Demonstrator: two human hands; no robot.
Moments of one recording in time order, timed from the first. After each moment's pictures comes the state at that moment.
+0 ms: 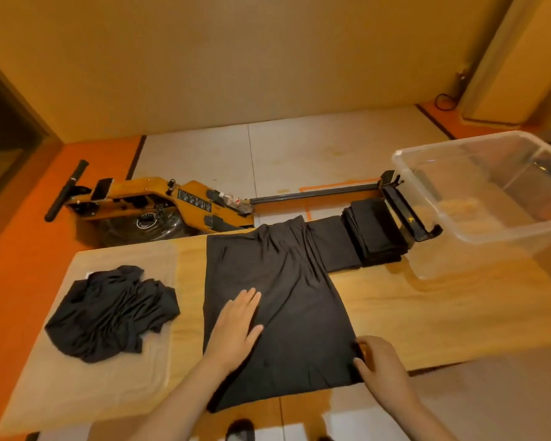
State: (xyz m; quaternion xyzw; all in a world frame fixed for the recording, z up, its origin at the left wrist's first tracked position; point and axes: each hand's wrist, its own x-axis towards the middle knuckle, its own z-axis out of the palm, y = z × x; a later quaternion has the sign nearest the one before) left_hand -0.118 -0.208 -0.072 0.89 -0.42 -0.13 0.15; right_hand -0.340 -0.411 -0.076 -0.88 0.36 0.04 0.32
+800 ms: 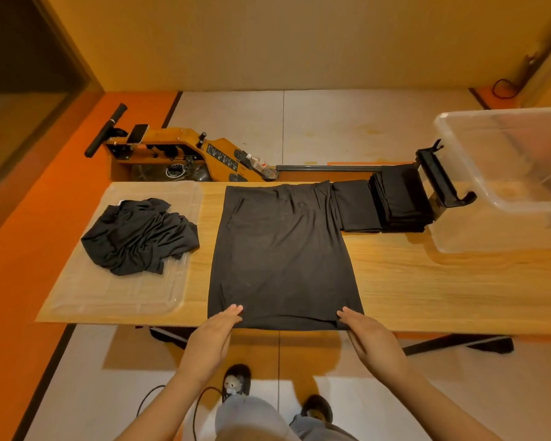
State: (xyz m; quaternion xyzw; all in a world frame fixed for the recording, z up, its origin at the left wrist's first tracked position) left_hand -0.217 -0.092 -0.125 0.93 -0.32 -0.11 0.17; right_hand -0.367 -0.396 -0.110 -0.97 0.11 0.05 0.19
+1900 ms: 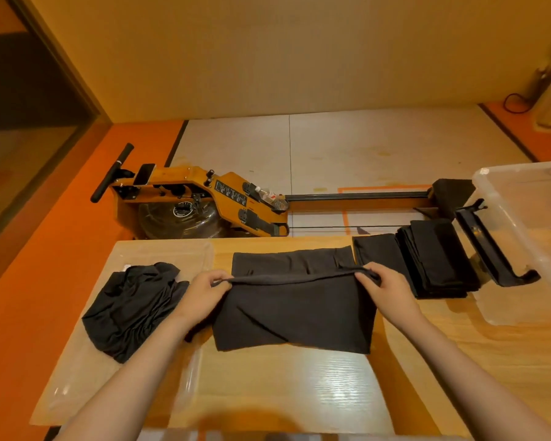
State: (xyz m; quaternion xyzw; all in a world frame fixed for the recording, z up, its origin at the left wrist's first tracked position) left_hand -0.001 -0.161 -0.006 0.86 -0.14 -0.26 0.42; right_hand -0.164 -0.464 -0.019 -0.86 0.25 -0.06 0.43
